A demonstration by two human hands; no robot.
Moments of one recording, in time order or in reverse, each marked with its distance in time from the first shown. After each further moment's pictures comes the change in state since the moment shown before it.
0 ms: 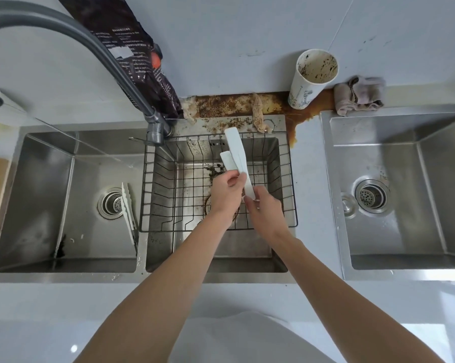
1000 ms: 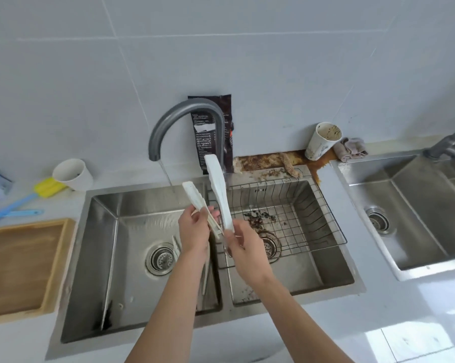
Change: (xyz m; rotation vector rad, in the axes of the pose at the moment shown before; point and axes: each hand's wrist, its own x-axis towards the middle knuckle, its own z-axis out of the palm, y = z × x) left_hand -0.004 0.030 -0.269 -0.357 0.058 0.101; right_hand -0.092 -0.200 0.174 0.332 0.180 -0.161
